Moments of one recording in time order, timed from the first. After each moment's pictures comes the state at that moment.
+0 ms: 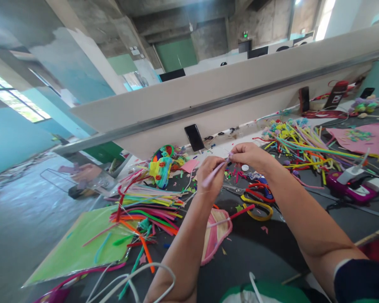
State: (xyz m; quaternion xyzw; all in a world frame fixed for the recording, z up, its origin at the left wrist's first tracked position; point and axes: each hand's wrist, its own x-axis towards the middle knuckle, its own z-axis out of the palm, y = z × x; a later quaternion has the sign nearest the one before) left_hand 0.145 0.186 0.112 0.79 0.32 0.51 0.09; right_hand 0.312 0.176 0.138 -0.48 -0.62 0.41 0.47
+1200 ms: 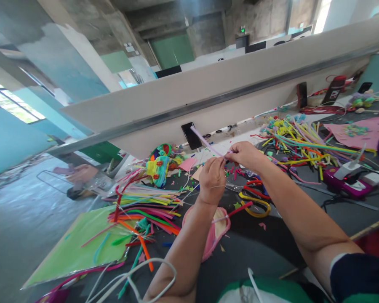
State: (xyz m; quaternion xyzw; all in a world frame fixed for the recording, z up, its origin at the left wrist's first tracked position) left_hand 0.158 0.193 0.077 0.79 0.28 0.53 -0.12; right_hand 0.313 0.188 0.125 -0.56 -0.65 0.28 0.43
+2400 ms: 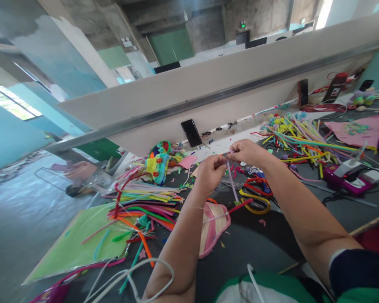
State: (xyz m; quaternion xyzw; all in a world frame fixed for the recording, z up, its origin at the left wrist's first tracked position) left_hand 0.146 0.194 0.100 0.80 0.37 0.39 0.27; right_hand 0.320 0.192 0.120 -0.52 -0.70 0.28 0.39
